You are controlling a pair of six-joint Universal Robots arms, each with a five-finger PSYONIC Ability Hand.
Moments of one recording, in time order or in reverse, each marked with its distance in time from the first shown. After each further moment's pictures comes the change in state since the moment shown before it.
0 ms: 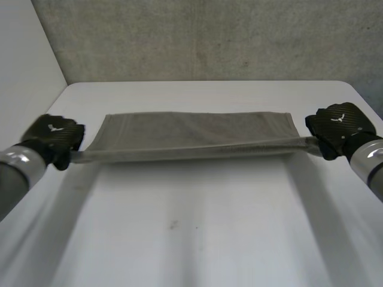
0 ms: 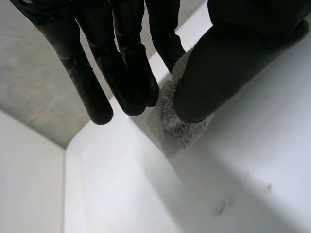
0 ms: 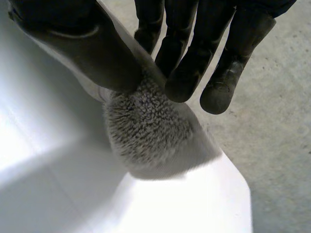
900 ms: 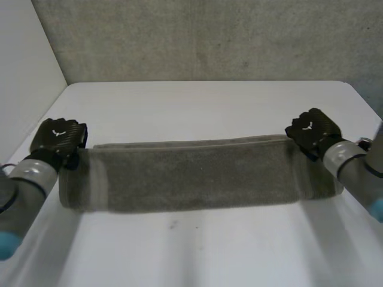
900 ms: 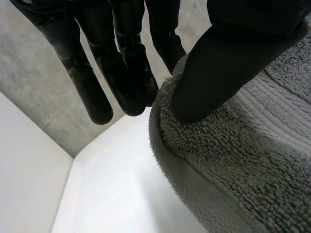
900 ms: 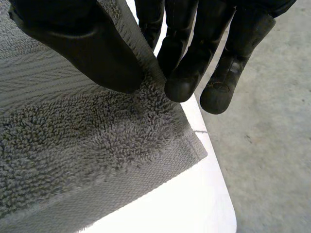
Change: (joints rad) left arm -0.022 -0.147 -0.104 0.396 -0.029 -0.166; right arm 0.034 0.358 -0.206 -0.130 -0.064 -0.318; left_hand 0.004 0.000 0.000 0.002 0.001; right_hand 0.011 0.000 0.000 0.000 0.008
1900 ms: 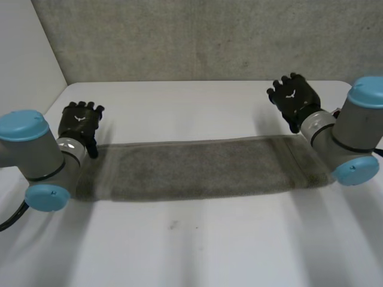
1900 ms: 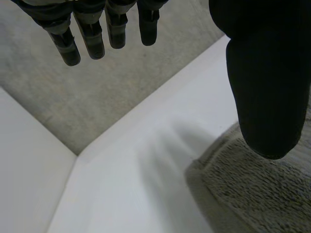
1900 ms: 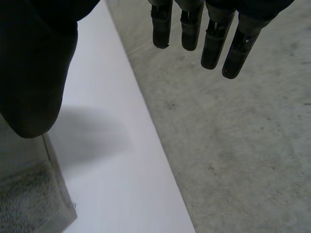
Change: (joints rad) left arm -0.087 -0.387 0.437 -0.009 -0.160 -0.002; right arm 0.088 0.181 -0.369 -0.013 0.058 0.133; left_hand -1.020 -1.047 -1.046 -1.048 -0.999; right_hand -1.109 -1.083 -1.092 -1.088 -1.130
